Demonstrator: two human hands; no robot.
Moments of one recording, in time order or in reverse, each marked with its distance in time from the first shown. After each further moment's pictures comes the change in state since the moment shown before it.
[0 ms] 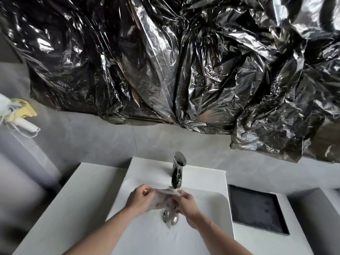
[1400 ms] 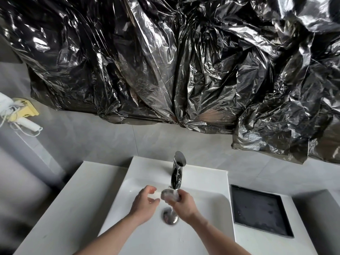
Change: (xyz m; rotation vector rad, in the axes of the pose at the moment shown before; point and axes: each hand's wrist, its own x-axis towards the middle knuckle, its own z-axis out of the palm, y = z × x) left_hand -0.009 -0.010 0.027 0.031 -0.028 0.043; right_hand 0.013 0.008 -0.001 -0.327 0.026 -0.222
